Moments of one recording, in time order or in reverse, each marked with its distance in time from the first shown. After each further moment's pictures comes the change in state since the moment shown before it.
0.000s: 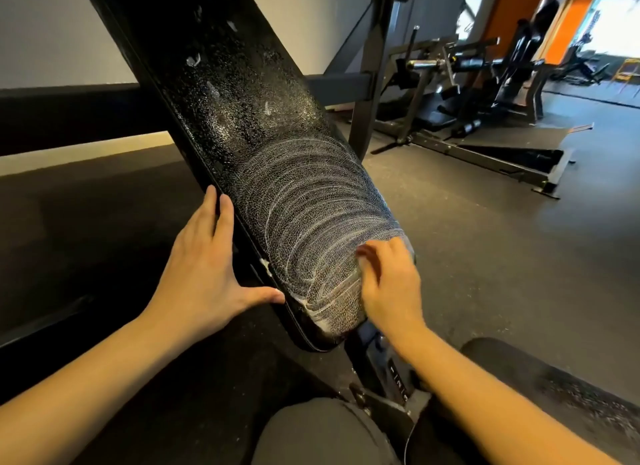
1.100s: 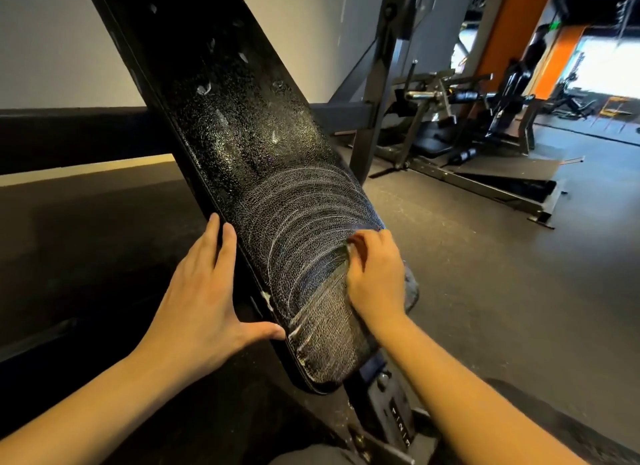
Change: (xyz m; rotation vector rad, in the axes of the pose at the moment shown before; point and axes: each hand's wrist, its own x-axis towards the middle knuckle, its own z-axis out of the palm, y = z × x) left_hand 0.002 -0.008 0.005 -0.053 0.004 0.025; right_hand 0.058 -0.026 0.022 -0.015 0.077 0.045
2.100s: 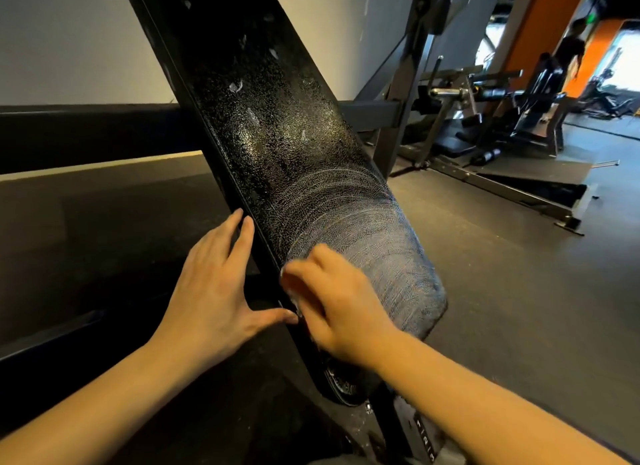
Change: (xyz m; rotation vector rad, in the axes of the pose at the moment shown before) left_hand 0.012 -0.026 -0.001 0.077 0.138 0.073; right_hand -0.022 -0.066 -0.001 0.152 -0.364 -0.663
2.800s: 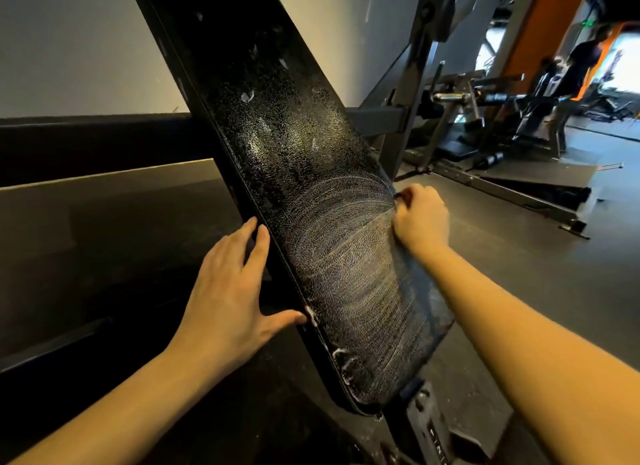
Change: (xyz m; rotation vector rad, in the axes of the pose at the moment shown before) left_hand 0.002 -0.005 0.002 0.035 -0.035 0.013; right_hand 0.059 0.135 -0.038 -0.269 0.336 0.769
